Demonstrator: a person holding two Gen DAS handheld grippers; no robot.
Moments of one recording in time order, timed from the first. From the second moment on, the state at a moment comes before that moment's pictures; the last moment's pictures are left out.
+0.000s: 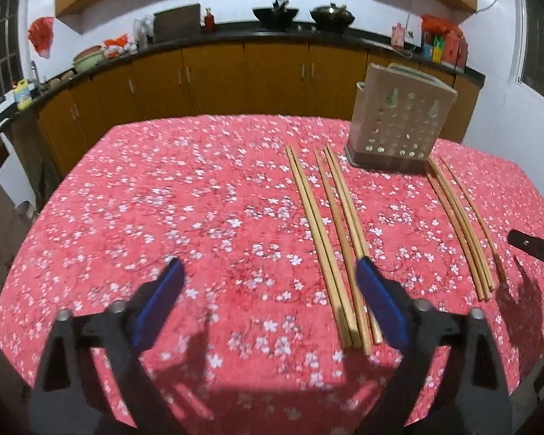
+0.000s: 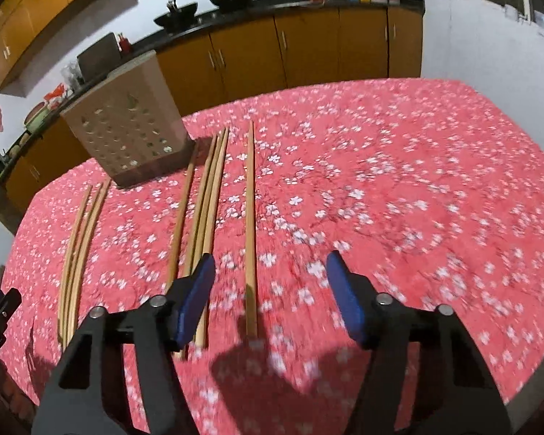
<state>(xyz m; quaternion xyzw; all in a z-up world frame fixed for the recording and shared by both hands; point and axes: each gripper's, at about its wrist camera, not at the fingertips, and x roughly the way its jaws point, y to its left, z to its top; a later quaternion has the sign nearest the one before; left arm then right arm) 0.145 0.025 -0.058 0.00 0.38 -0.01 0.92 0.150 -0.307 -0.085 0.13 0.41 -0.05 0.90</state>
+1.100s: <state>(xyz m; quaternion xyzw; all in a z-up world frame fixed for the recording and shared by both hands) 0.254 0.013 -0.104 0.00 0.45 -0.02 0.89 0.213 -0.322 -0.109 0.10 0.41 -0.08 0.90</state>
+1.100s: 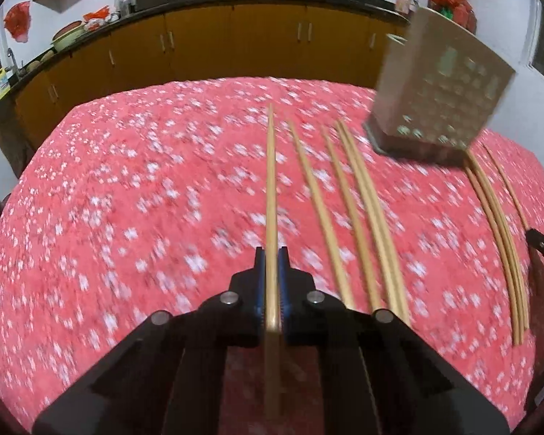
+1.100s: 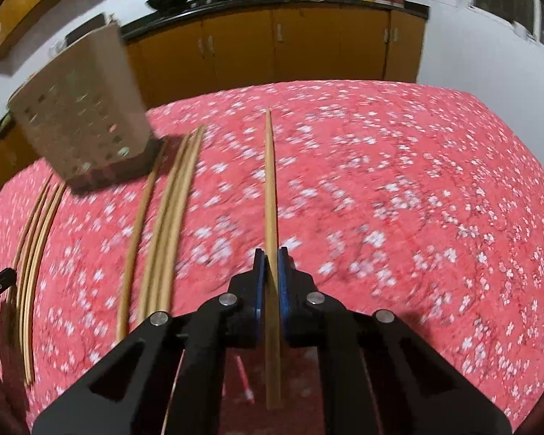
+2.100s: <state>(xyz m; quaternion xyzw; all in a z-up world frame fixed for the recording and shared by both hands) 0.200 0.044 -0.065 0.00 0.41 -0.04 0.91 0.159 -0.322 -0.054 0.10 0.35 -0.06 0.93</state>
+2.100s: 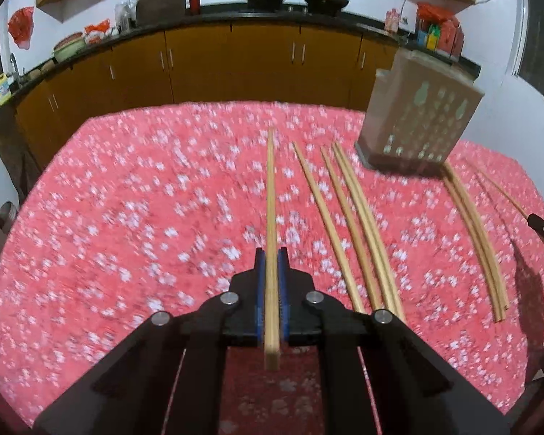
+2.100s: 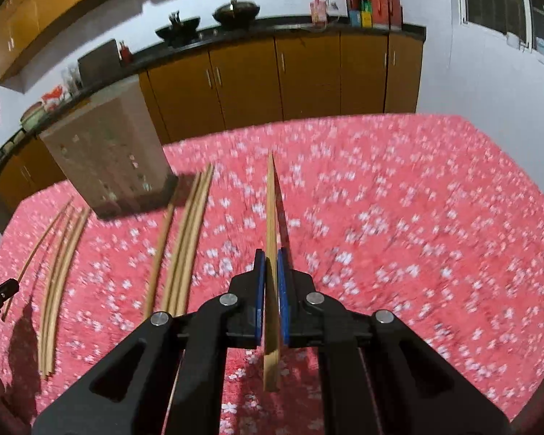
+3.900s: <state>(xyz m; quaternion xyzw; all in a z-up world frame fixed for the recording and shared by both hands) 0.245 -0.036 0.141 -0.10 0.13 -0.14 0.98 0.209 -0.283 0.111 0.12 0.12 0.05 0.98</state>
